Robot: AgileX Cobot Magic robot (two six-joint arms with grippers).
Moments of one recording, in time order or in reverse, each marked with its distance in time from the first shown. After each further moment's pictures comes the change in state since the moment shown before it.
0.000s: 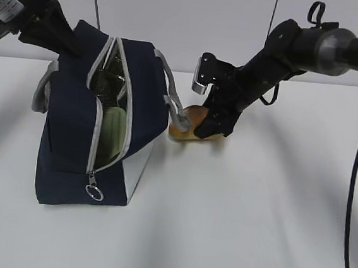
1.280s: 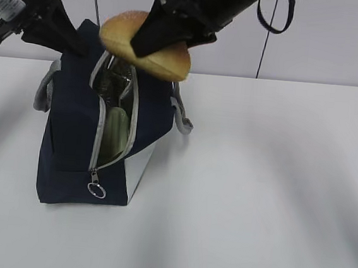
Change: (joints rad) left arm 0.000 0.000 0.000 -0.035 0.017 0.000; right arm 0.152 -0.415 0.000 0.129 0.298 0.942
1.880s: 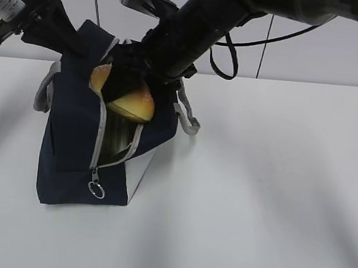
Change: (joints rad) left arm 0.000 0.000 0.000 -0.005 0.015 0.000; right arm 0.116 0.164 0.000 -0.095 -0.159 0.226
